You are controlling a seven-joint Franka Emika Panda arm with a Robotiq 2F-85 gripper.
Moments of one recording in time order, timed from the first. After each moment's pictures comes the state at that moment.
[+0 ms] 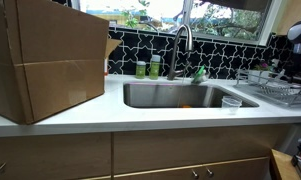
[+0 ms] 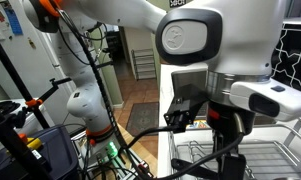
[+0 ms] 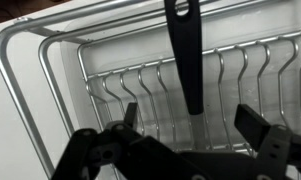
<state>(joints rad) -0.57 0.01 -0.76 -2.02 -0.22 2.03 -0.22</state>
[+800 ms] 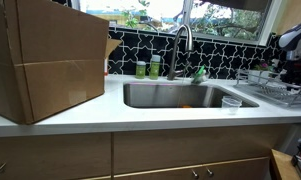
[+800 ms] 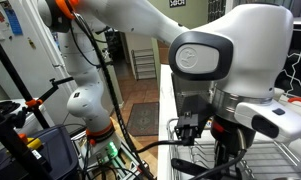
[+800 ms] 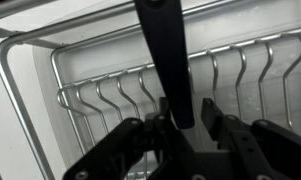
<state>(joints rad) -0.57 0.11 -0.76 -2.02 -0.15 2.05 -0.21</state>
